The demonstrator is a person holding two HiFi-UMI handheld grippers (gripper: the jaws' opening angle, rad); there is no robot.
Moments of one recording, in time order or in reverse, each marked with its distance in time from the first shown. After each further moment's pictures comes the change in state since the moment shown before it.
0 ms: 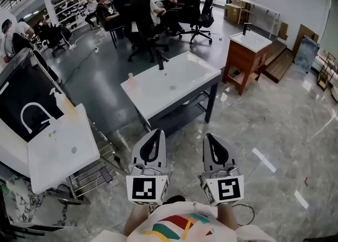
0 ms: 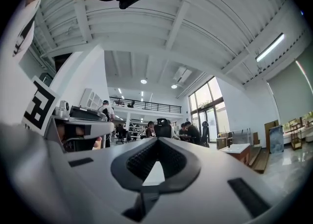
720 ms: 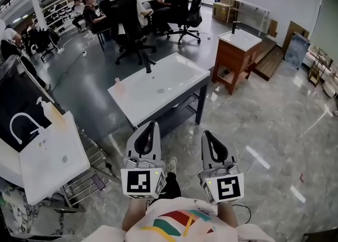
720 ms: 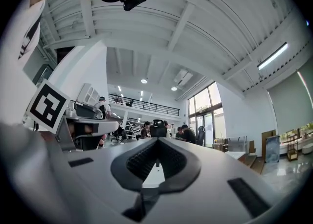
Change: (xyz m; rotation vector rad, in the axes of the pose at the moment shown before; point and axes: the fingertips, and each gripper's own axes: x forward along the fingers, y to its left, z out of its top) left arm 0.061 0.004 -0.007 -0.004 -0.038 -0.040; right arm 0.024 -0.036 0.003 -0.073 -0.012 -0.033
